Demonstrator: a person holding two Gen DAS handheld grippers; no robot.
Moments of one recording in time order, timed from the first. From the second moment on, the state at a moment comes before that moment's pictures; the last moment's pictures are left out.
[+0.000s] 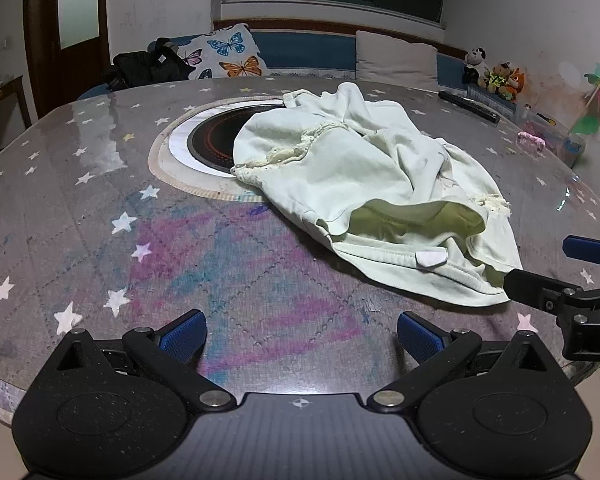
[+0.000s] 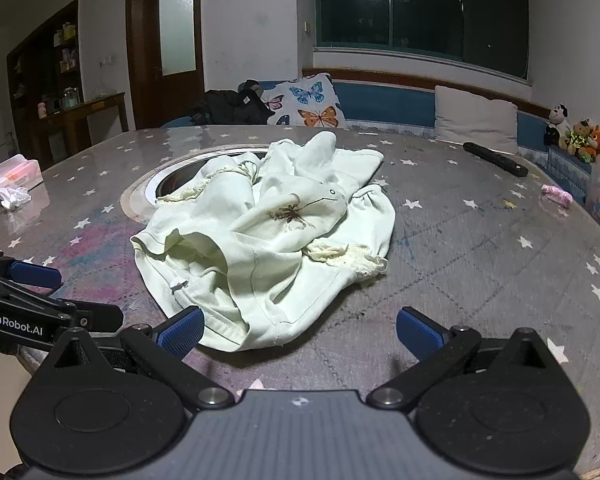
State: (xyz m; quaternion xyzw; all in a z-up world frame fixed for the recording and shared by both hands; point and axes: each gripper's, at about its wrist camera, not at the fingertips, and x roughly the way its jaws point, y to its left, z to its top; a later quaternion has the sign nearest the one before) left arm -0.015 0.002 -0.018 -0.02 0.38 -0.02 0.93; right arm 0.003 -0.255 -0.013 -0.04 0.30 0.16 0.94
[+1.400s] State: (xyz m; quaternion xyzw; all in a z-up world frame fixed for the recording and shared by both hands) left arm 0.022 0.014 -0.005 -0.02 0.37 -0.01 0.93; right arm 0.025 -0.260 -0.008 -0.03 0.31 0.18 0.93
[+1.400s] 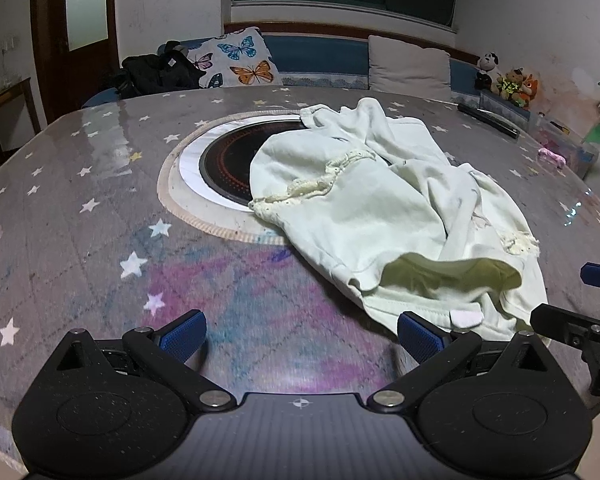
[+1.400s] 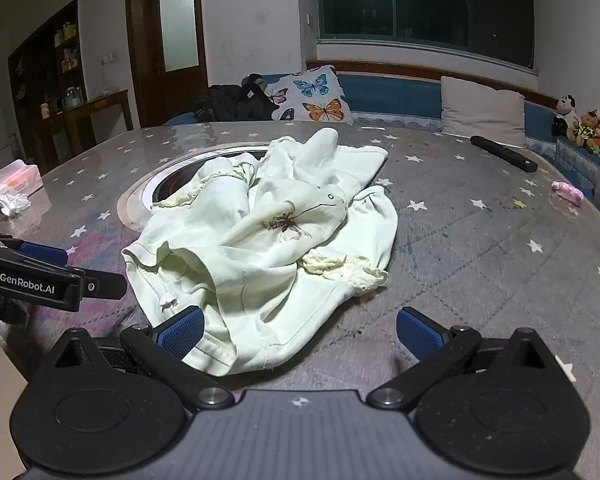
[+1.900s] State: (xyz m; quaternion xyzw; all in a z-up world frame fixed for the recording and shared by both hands) left arm 0.072 0.029 0.015 0.01 0.34 0.01 0.94; right arm 0.066 -0.274 0.000 -0.01 0.32 0.17 0.93
